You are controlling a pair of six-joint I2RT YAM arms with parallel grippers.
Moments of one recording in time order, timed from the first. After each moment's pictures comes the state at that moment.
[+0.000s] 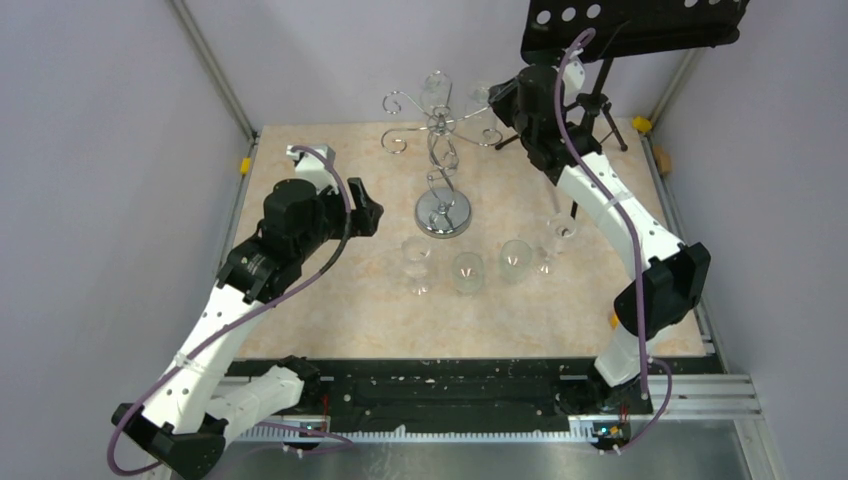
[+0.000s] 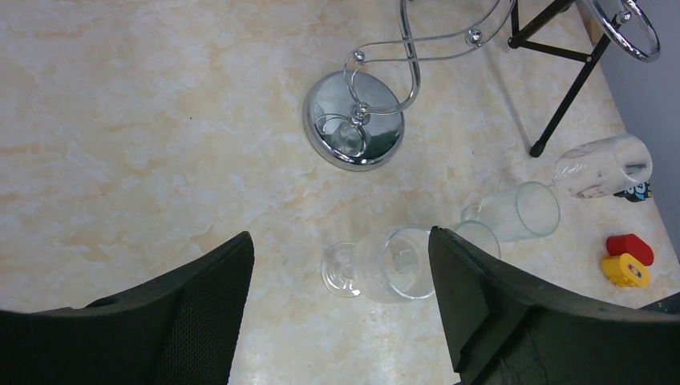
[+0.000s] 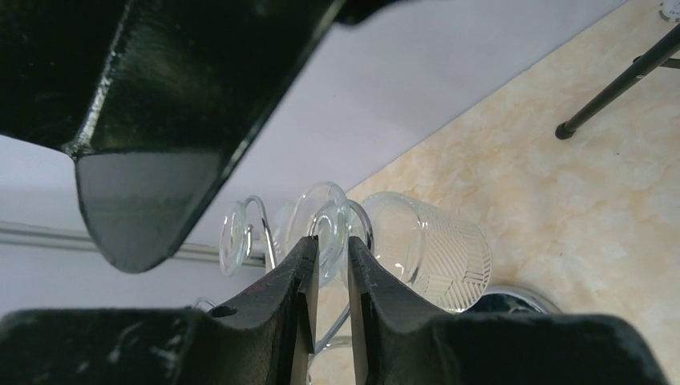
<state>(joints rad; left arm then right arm) -0.48 0.95 1.16 -0.58 -0.09 -0.40 0.49 1.70 1.78 -0.29 0.40 0.97</state>
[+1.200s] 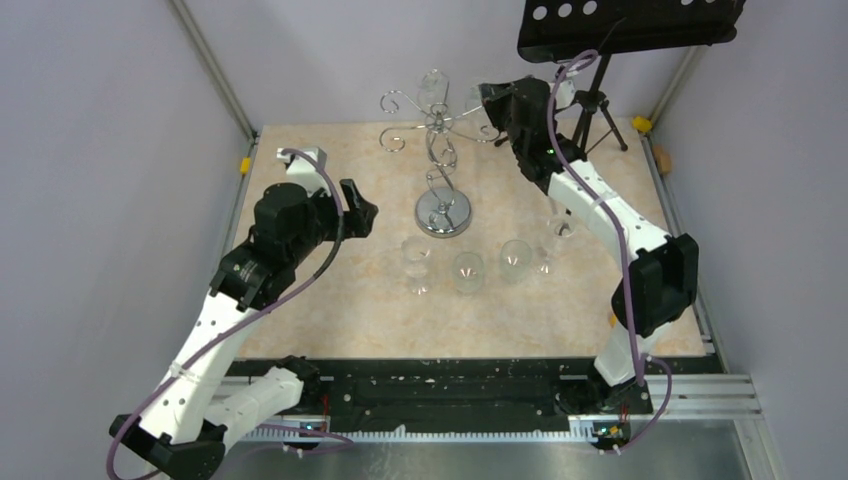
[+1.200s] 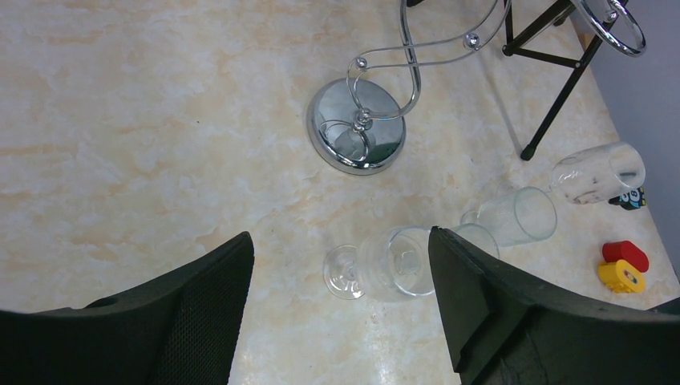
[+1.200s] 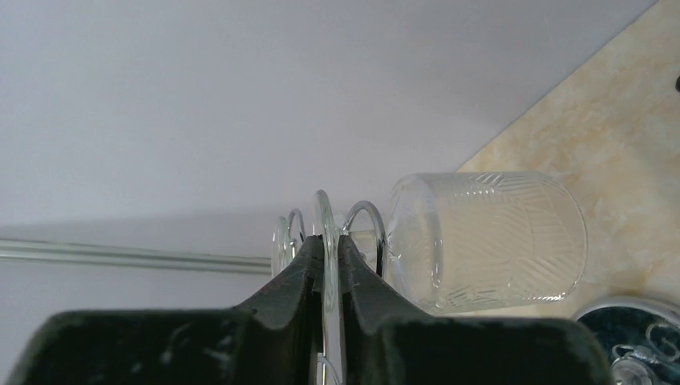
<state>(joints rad) -0.46 0.91 1.14 -0.58 -0.08 -0.39 0.49 1.73 1.66 -0.04 0.37 1.18</state>
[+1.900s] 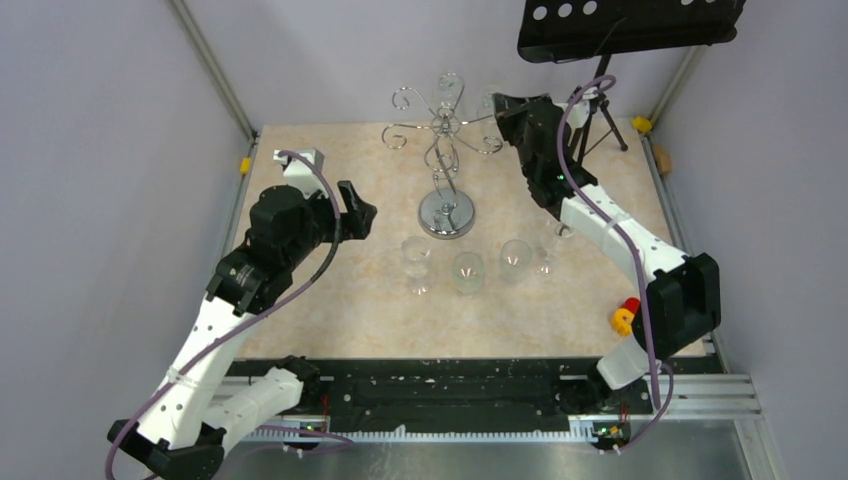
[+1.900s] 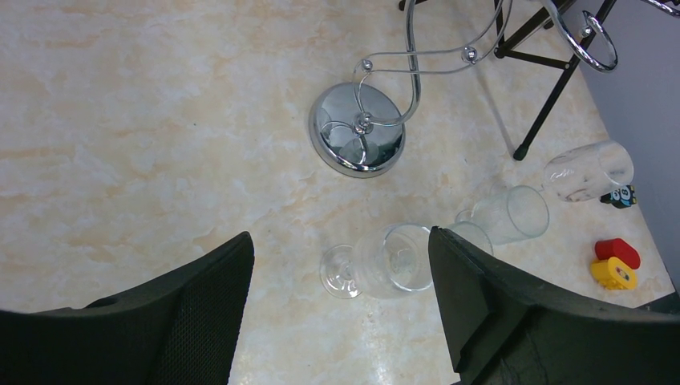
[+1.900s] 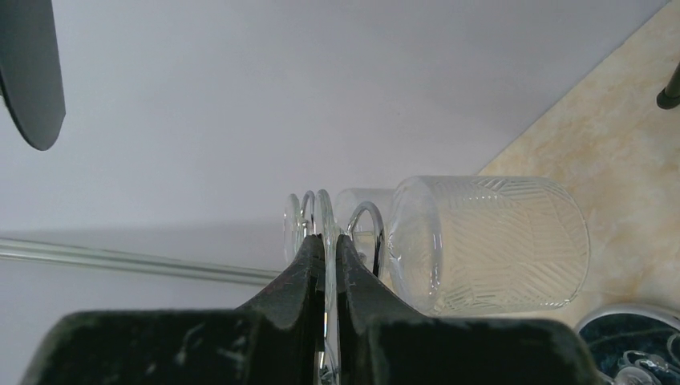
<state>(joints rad) -0.46 0.89 1.14 -0.58 -0.07 -0.40 0.50 1.57 1.40 0.15 0.43 1.19</state>
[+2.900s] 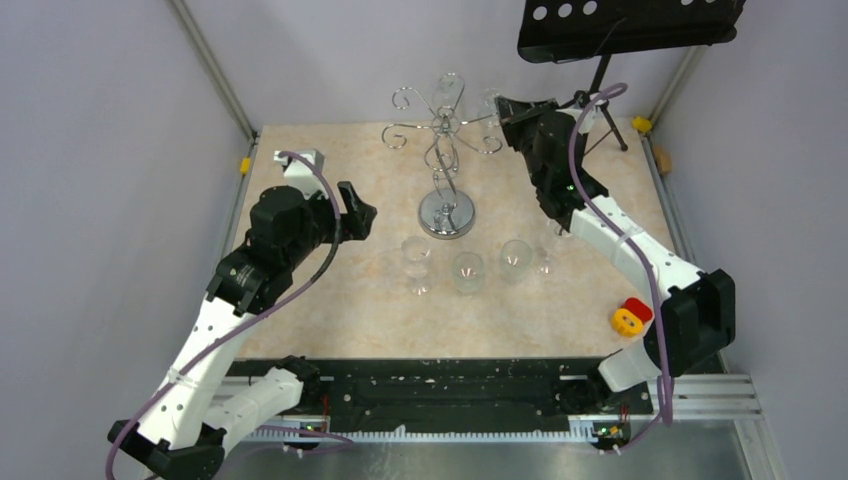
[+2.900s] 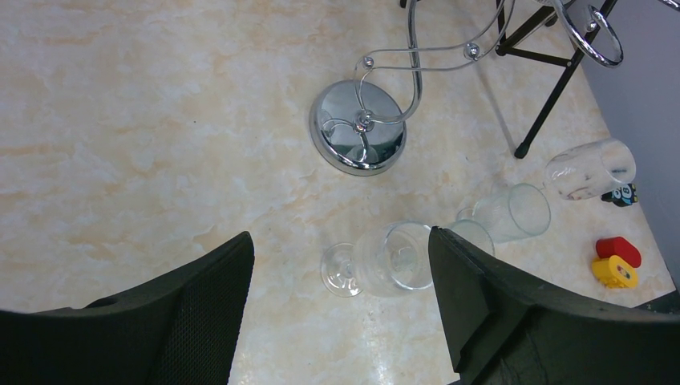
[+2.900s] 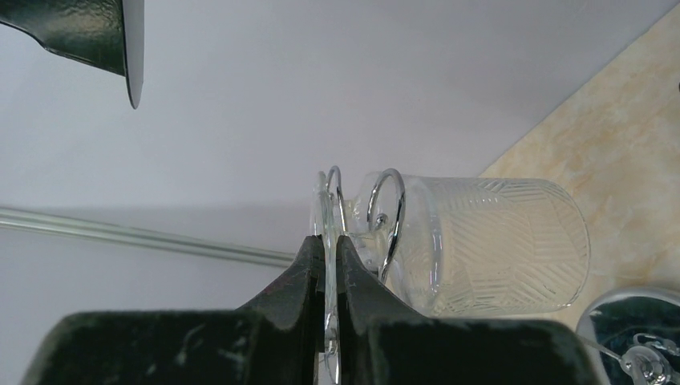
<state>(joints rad) -0.45 0.89 1.13 -0.59 -0.07 -0.40 0.50 1.48 1.32 0.18 0.40 1.19</state>
